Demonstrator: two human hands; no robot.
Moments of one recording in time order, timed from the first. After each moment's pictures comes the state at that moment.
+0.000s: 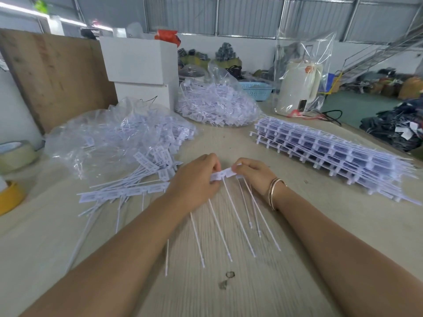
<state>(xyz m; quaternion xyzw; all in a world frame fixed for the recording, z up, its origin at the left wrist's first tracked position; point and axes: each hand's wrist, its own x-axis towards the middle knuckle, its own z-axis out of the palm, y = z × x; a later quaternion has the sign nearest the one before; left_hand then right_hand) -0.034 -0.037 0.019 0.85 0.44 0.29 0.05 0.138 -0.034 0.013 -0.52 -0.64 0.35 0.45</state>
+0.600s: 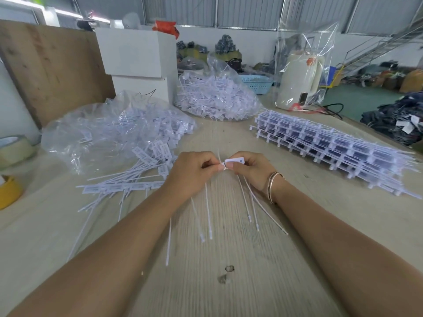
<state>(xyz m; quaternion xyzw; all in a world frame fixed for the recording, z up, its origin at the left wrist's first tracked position) -0.036 -0.026 0.014 0.78 0.43 0.41 0.21 0.138 -0.031 0.009 -0.47 -0.66 0.33 0.47</state>
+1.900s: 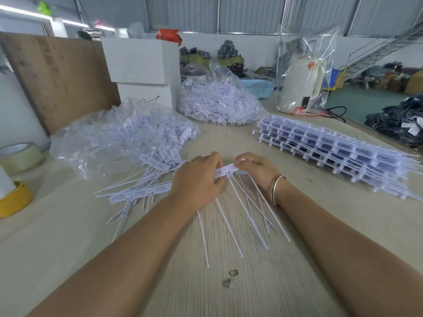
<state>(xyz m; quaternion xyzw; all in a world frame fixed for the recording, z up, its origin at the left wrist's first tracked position) -0.031 -0.036 0.016 0.83 0.48 0.28 -0.04 0.139 -0.030 0.014 -0.51 -0.60 0.37 0.49</state>
